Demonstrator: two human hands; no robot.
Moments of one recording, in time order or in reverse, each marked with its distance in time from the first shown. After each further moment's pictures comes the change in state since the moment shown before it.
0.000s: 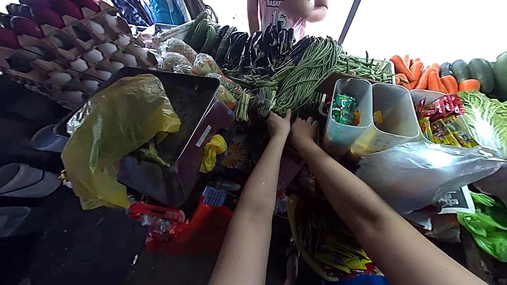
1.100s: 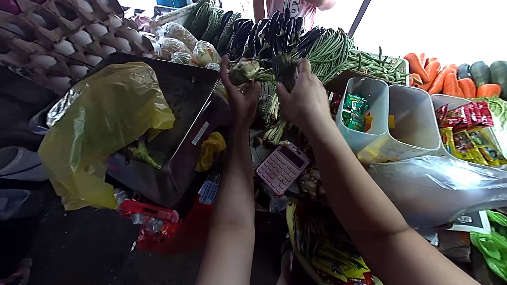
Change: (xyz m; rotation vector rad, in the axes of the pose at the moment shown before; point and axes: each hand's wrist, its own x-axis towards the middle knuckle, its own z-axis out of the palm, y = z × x) left_hand 0.038 -0.011 -0.100 -0.709 0.301 0.759; right_hand -0.056 -0.029 -0.134 0.615 0.316 -0.140
